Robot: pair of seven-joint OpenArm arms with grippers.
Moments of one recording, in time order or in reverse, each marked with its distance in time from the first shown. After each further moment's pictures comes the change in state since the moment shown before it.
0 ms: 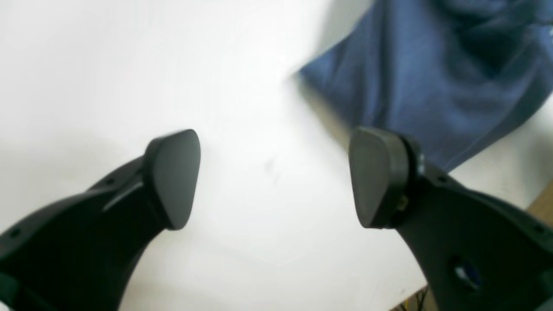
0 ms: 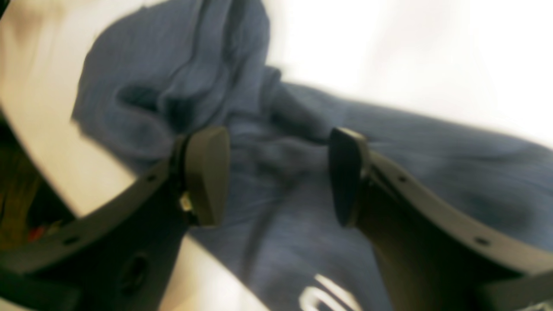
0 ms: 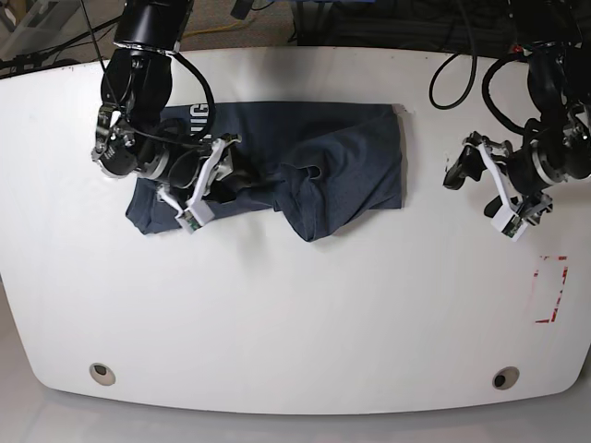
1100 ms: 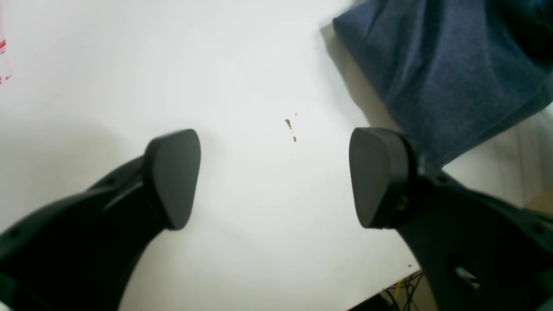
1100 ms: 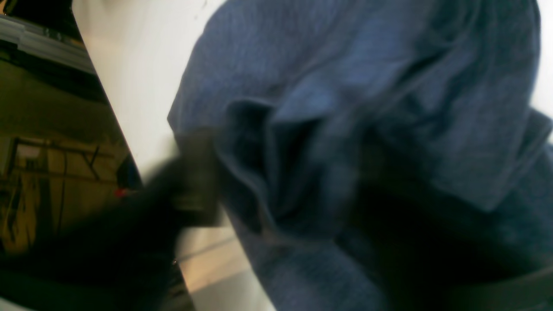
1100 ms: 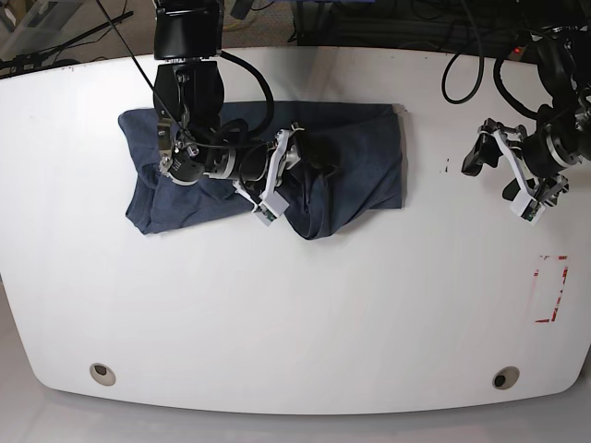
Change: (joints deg) left arm 4.7 -0.4 -5.3 0.0 -0.4 0.0 -0.4; right arm 2.6 -5.7 -11.4 -11.1 0.5 0.0 3.5
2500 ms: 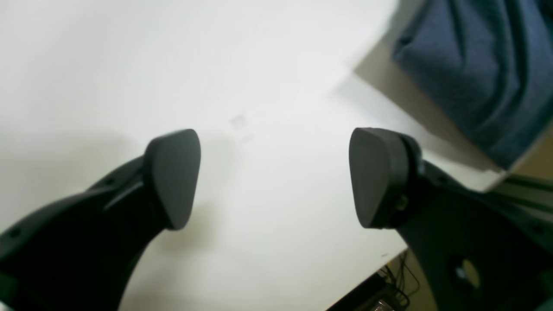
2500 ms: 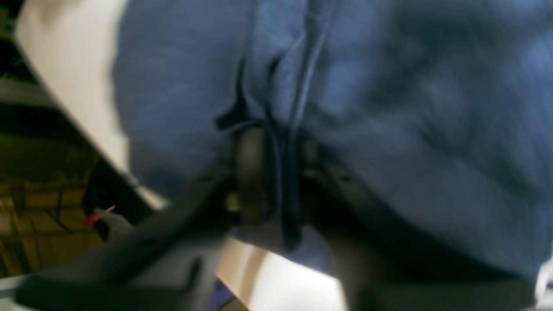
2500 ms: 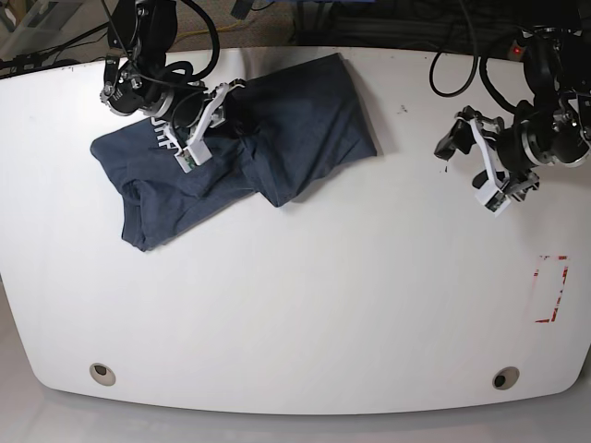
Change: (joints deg) left arm -0.3 -0.4 10.3 0.0 0.2 0.0 0.0; right arm -18.3 6.1 15.1 12.0 0.1 -0.4 4.6
